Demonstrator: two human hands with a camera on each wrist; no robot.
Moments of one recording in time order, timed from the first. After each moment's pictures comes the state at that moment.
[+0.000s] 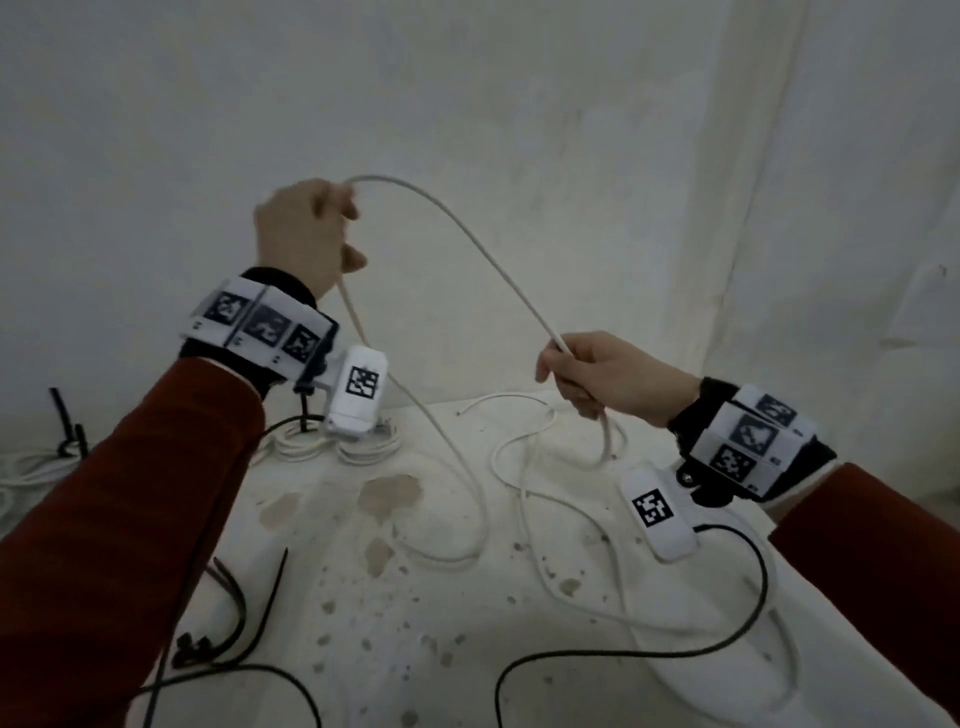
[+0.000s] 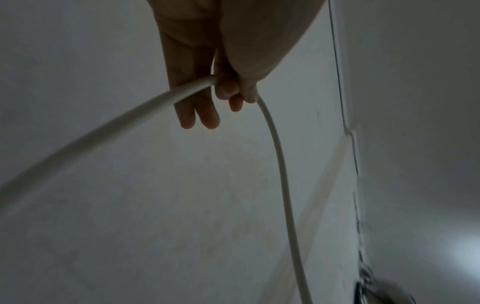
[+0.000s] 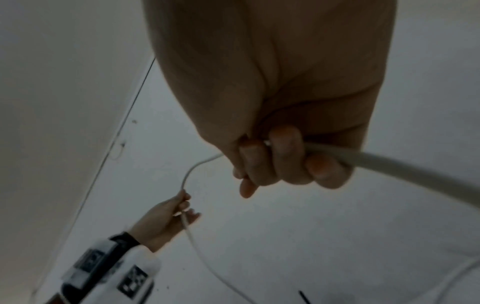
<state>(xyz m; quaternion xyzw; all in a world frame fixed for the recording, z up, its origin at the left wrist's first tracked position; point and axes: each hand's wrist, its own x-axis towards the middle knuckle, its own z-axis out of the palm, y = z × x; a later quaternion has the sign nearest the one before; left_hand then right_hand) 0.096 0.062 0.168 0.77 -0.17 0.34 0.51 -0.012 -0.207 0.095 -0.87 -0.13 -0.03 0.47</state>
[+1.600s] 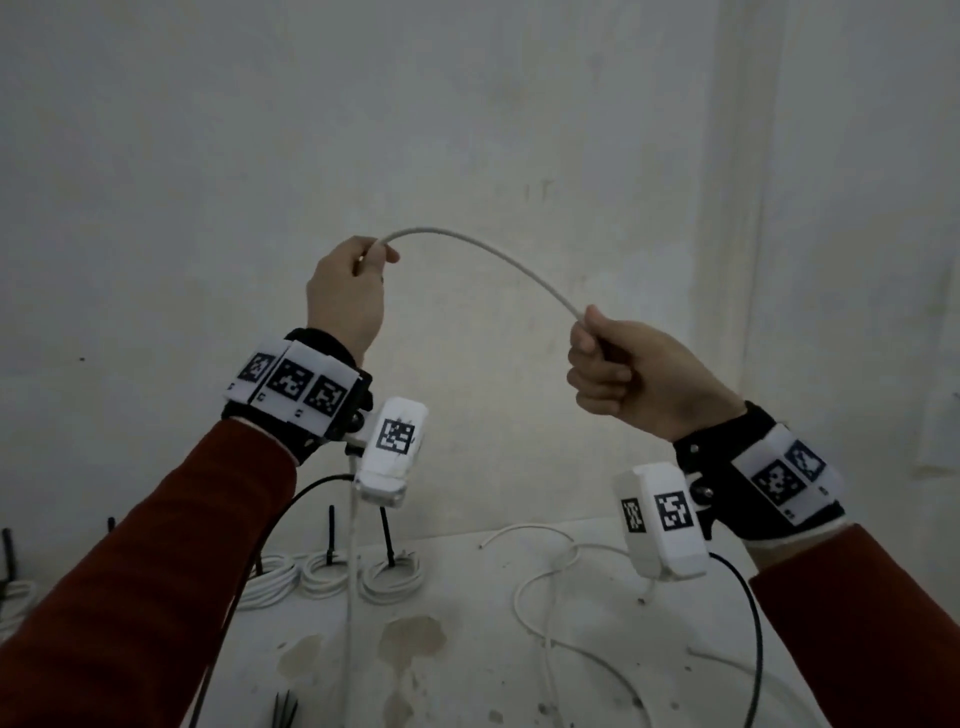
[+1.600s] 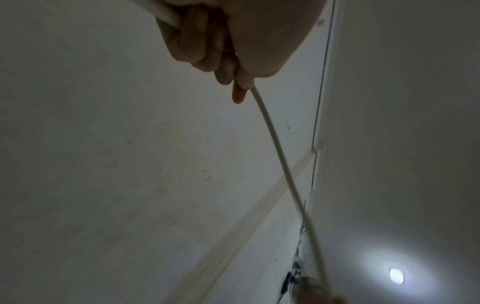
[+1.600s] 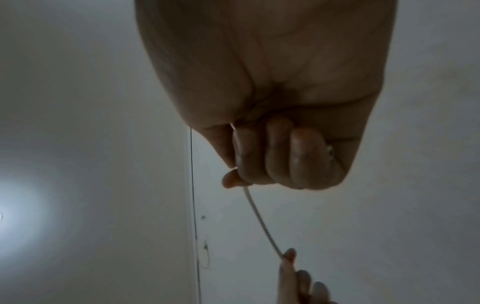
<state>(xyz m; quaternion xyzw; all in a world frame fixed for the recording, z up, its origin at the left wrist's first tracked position) 0.060 0.056 0.259 0.69 -0.18 0.43 0.56 -0.032 -0.191 0.220 -0.63 -0.29 -0.01 0.72</state>
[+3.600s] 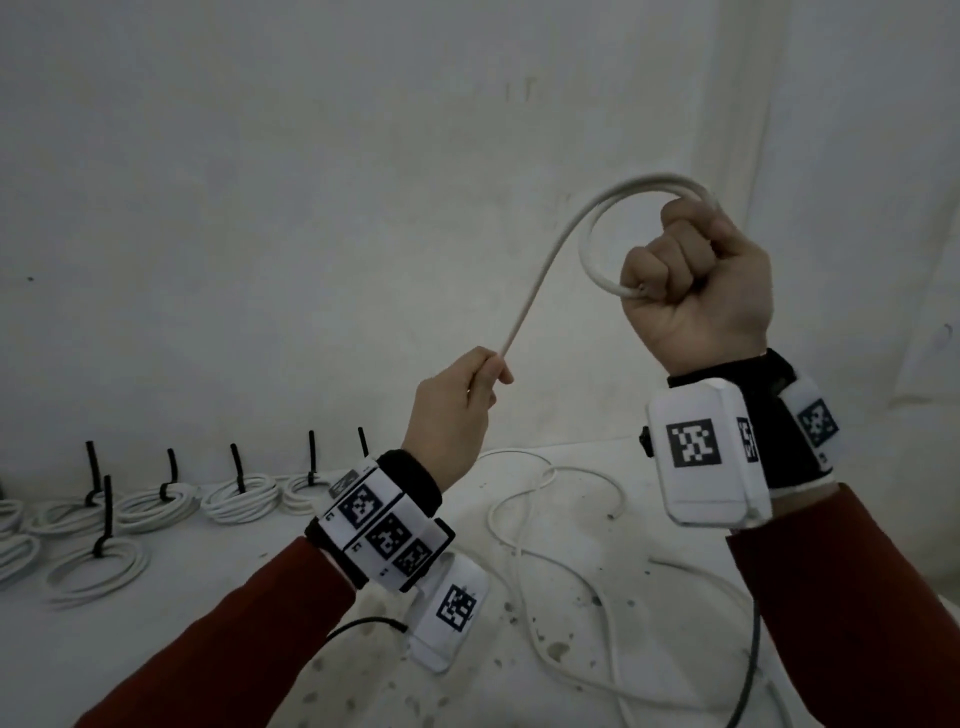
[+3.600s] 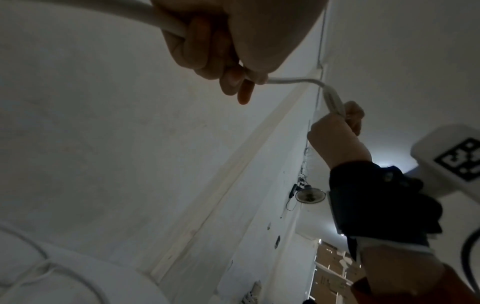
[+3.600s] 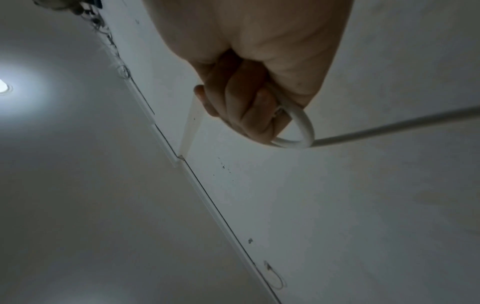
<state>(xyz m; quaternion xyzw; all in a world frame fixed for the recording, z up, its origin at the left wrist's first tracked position) -0.001 -0.039 0.101 0.75 -0.31 0.29 0.51 -0.055 -0.222 0.202 -0.18 -0.38 0.04 0.91</state>
